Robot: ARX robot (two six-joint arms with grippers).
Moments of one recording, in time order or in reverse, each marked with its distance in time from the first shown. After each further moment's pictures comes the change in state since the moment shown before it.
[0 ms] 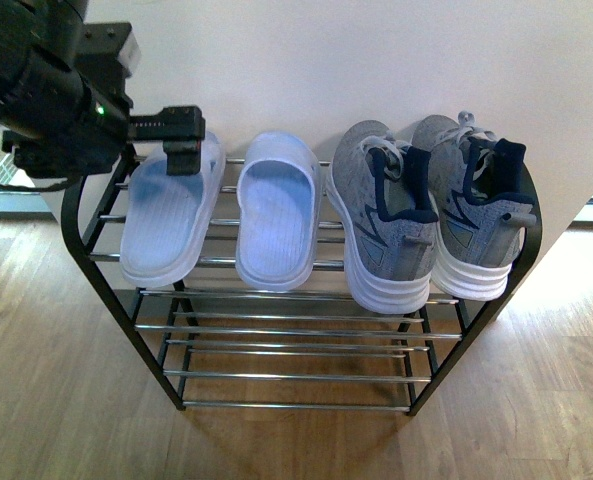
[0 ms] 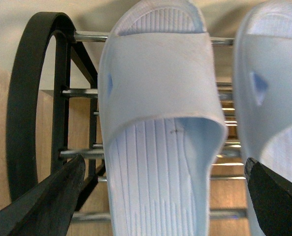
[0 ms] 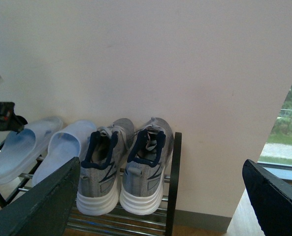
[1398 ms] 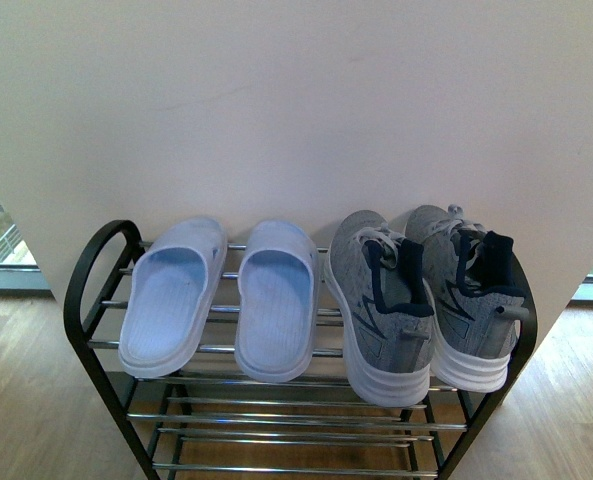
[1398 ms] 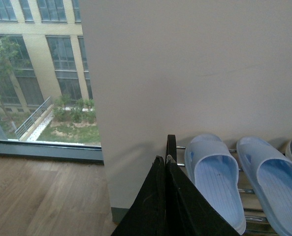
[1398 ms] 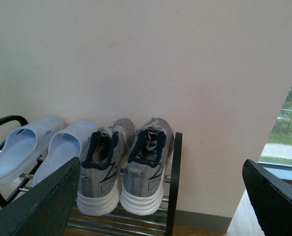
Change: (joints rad) left arm 0.223 -1.178 -1.162 0.799 -0.014 0.194; right arm 0.000 0.000 0.000 0.000 0.000 0.000
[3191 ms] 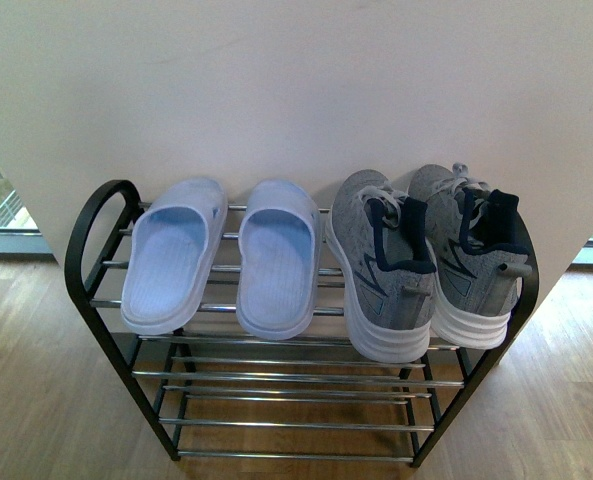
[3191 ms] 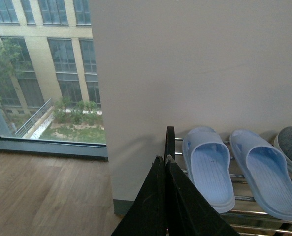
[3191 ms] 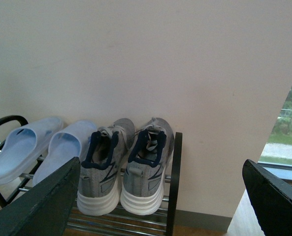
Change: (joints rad) left arm 0.000 -0.817 -0.026 -0.797 0.003 -0.001; right arm 0.000 0.000 0.000 0.000 0.000 0.000
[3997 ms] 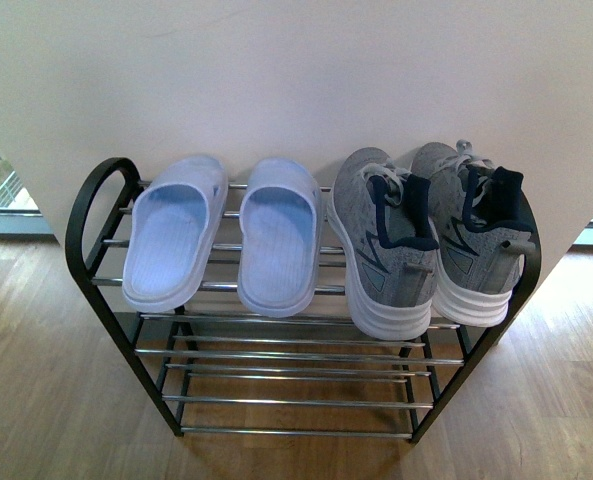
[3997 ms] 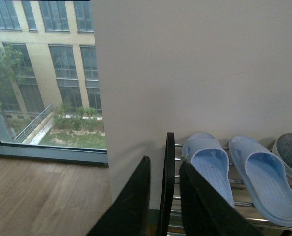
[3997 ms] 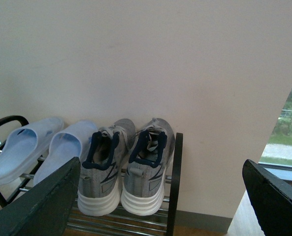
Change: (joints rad) left arm 0.001 -0.054 0.000 -0.037 0.000 -0.001; right arm 0.000 0.000 0.000 0.000 -0.001 0.000
